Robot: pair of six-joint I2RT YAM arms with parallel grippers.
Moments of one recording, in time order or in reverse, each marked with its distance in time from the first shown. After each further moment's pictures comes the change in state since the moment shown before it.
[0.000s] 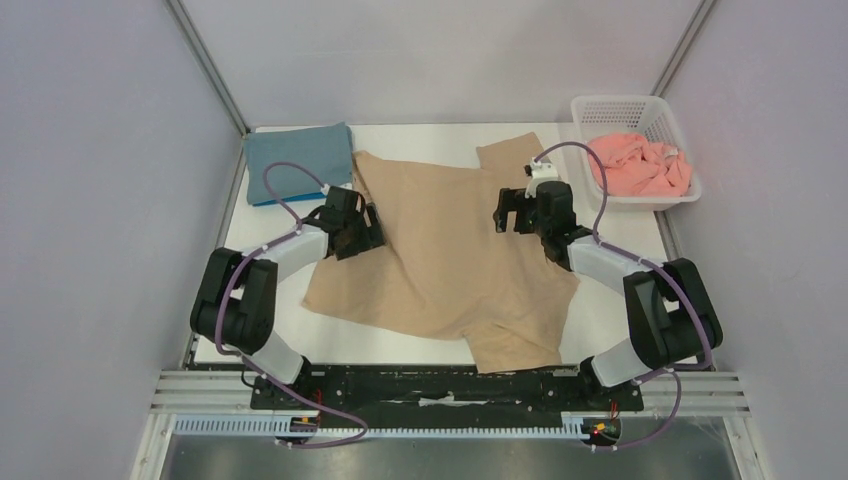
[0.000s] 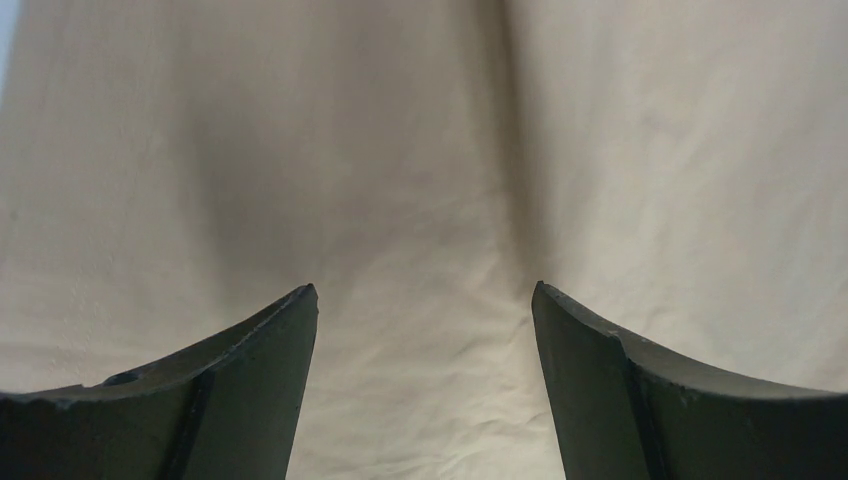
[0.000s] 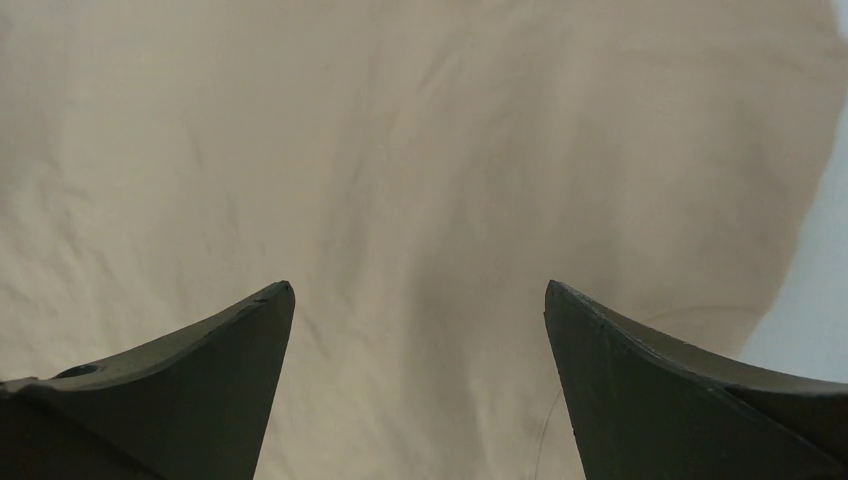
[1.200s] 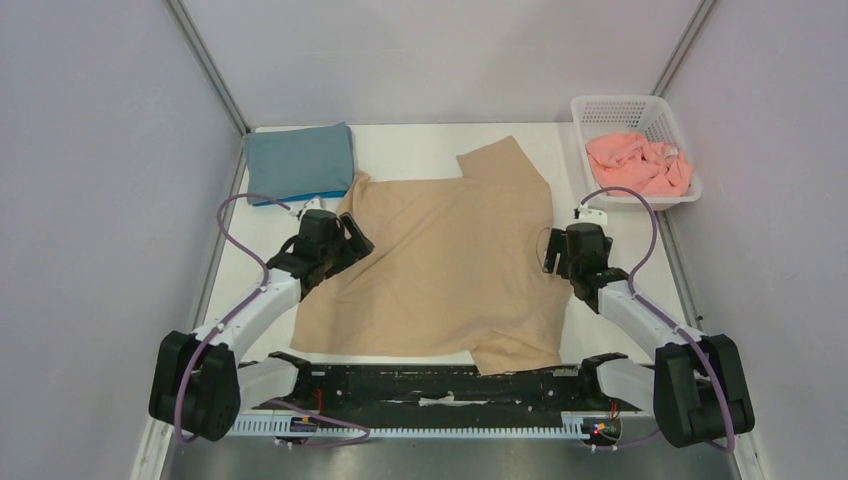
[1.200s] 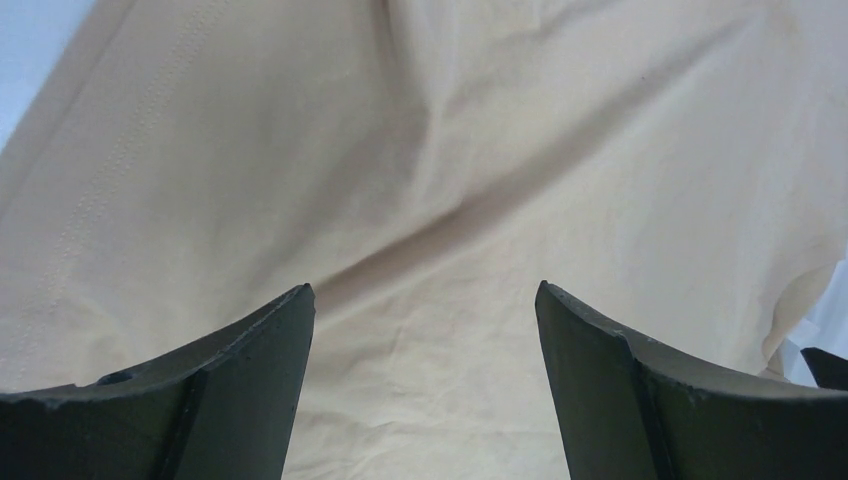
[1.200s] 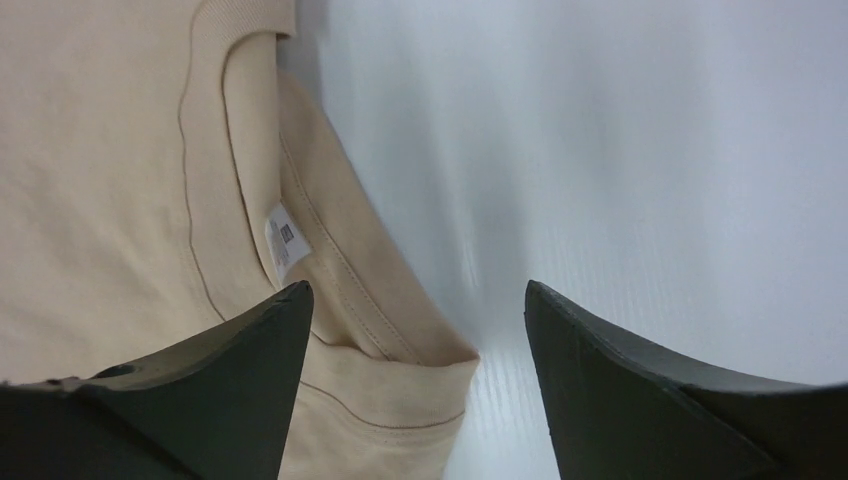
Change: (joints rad) left arm -0.003 -0.472 -0.282 -0.044 -0.094 -0.207; right arm -0.111 -0.376 -0.316 -0.337 0.293 0.076
